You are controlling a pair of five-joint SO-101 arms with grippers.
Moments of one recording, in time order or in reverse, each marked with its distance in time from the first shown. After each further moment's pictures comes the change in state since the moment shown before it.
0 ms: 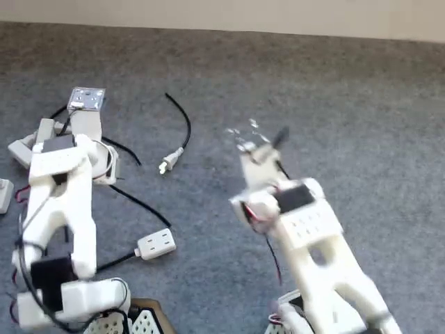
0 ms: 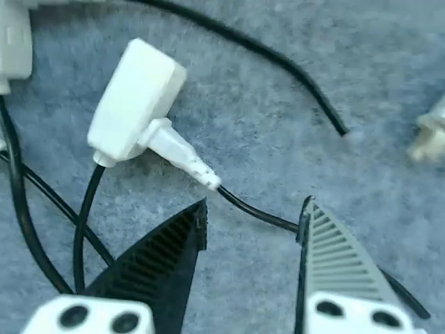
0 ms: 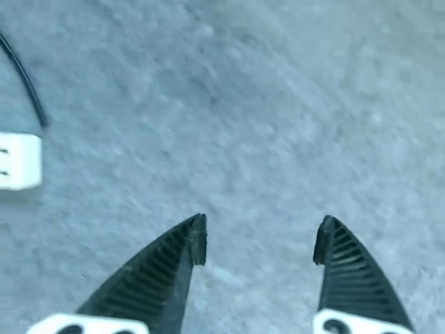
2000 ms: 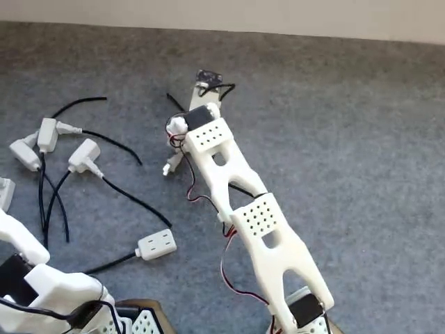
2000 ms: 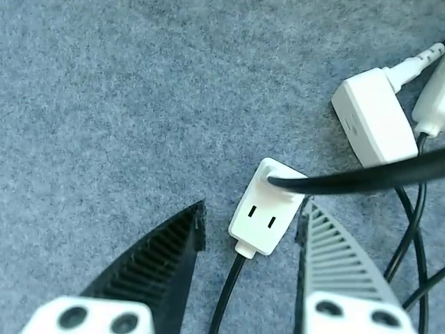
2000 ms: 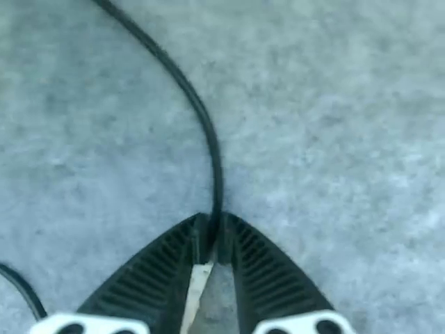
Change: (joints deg) left arm -36.2 7.0 -15.0 -10.3 -11.9; right arm -9.5 103.3 -114.2 15.9 -44.9
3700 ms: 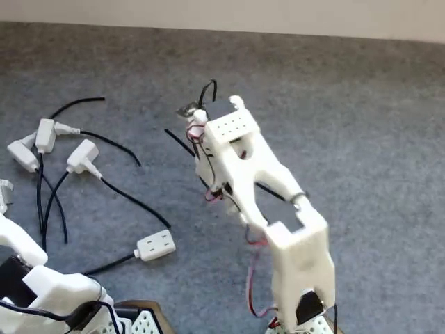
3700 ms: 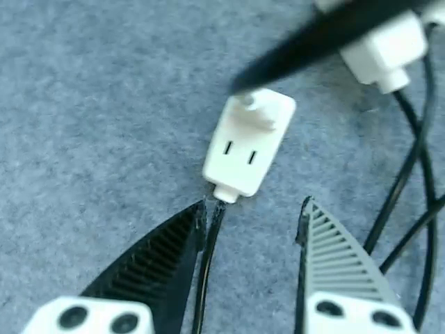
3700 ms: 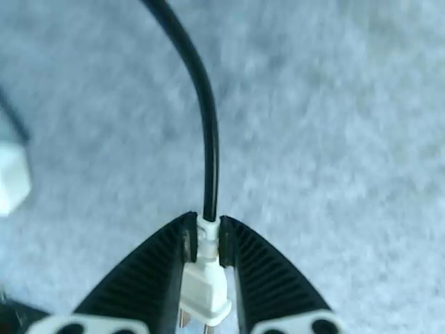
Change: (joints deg) left arm -1.4 0.1 6.6 2.9 -7.6; right arm 7.1 -46.1 57.4 12.8 51.1
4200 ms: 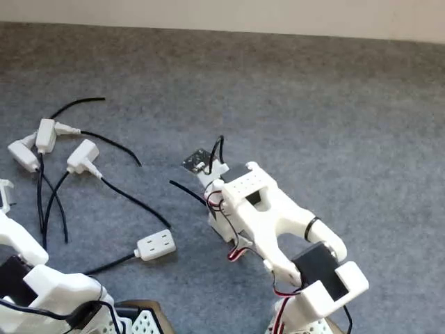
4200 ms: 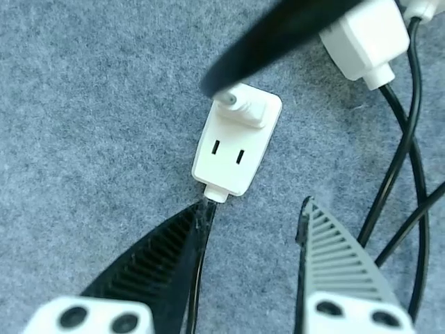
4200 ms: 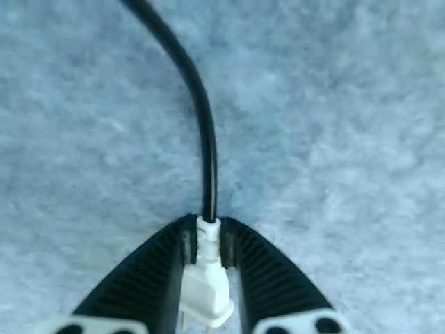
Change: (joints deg) left arm 0.6 0.0 0.5 0.2 0.0; right arm -3.3 -23.1 53.4 -35.9 2.9
